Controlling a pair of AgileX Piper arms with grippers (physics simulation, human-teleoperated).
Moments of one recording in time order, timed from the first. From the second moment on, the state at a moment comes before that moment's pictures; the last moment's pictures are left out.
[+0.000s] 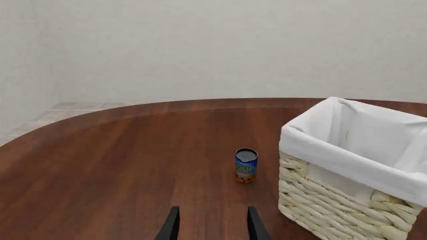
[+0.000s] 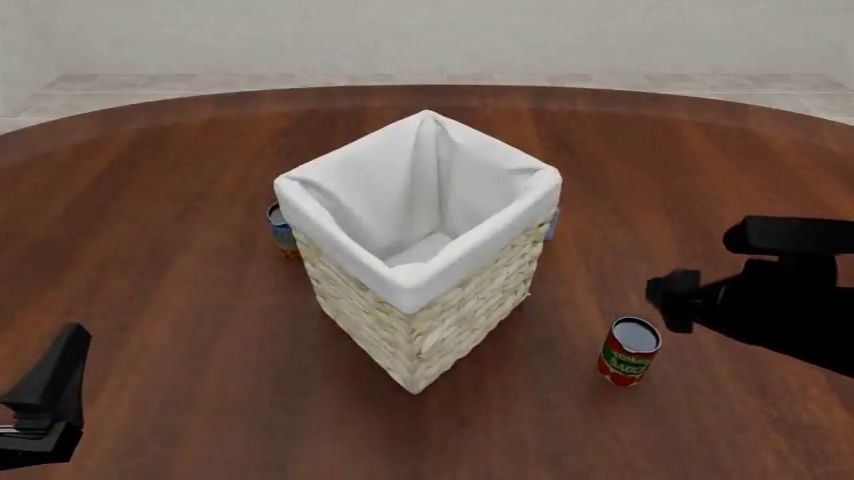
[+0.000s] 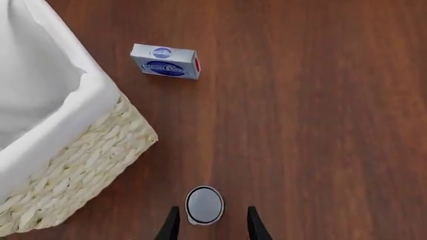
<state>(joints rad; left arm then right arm) 0.00 0.01 0.00 0.00 0.00 0.12 1.01 -0.49 0.25 0.13</state>
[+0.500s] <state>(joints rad) 0.00 0.01 0.00 0.00 0.00 0.15 1.09 -0.42 0.15 0.14</state>
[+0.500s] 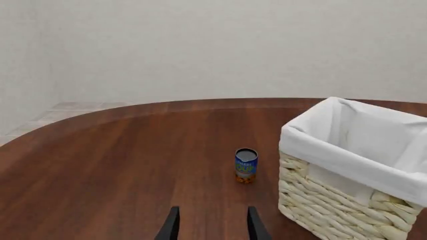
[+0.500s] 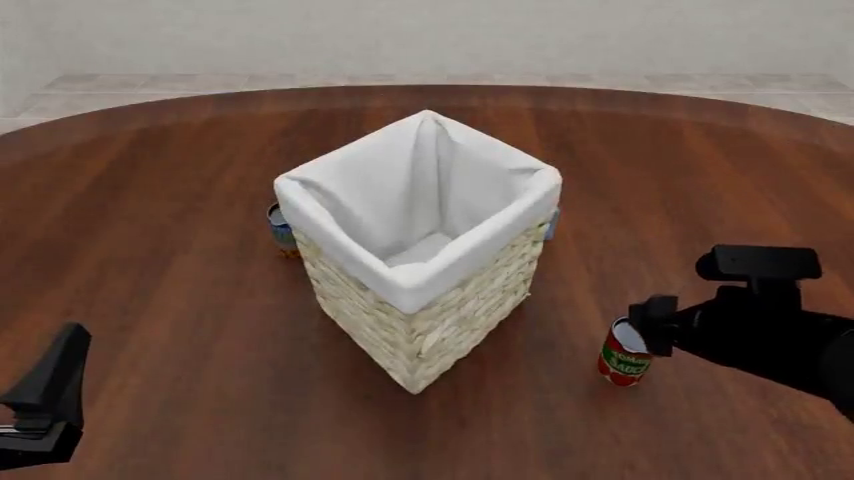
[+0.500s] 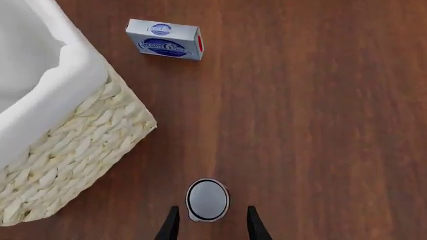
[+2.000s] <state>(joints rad) 0.00 0.01 0.00 0.00 0.00 0.20 1.45 -0.34 -0.21 0.21</state>
